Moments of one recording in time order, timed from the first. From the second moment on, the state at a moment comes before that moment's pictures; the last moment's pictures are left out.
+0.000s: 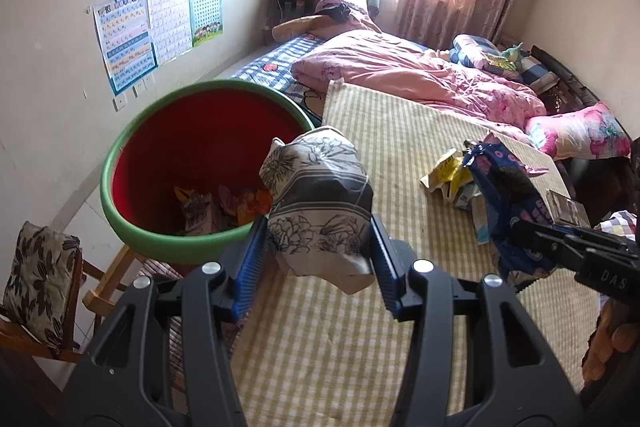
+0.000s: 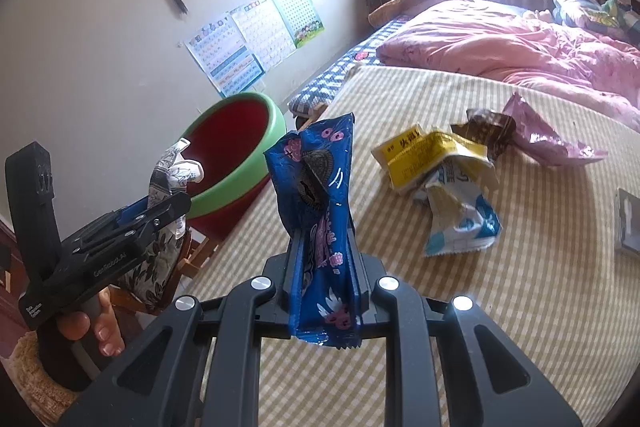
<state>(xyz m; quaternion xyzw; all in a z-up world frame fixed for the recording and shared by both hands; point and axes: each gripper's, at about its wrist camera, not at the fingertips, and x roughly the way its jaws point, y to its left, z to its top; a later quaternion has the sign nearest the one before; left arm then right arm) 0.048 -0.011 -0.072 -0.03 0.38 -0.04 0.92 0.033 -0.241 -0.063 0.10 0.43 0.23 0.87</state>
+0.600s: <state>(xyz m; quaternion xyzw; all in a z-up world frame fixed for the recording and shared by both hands) 0.057 0.009 -0.070 -0.04 0.38 -0.04 0.92 0.049 -0.209 -0.059 0.09 0.43 0.24 0.87</state>
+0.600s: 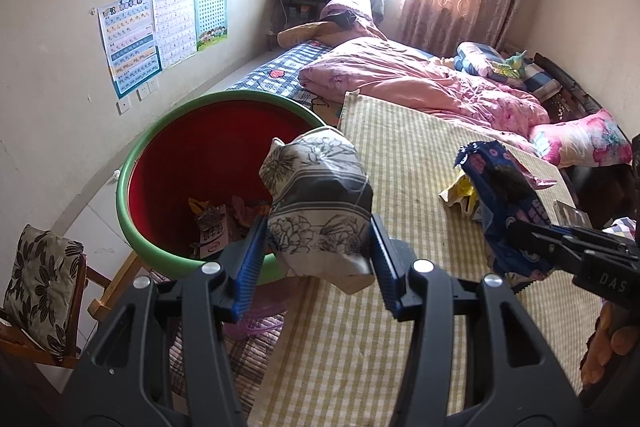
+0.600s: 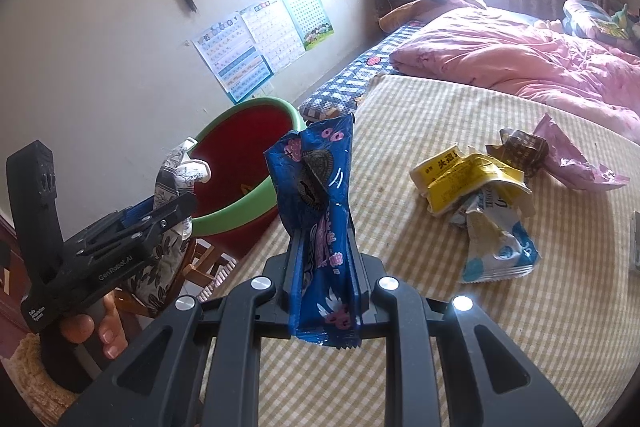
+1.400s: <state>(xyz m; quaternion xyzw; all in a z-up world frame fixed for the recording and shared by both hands) 0.076 0.029 -0.077 -0.04 0.38 -0.04 0.92 0.062 -0.189 -0.059 0.09 0.43 0.24 0.87</state>
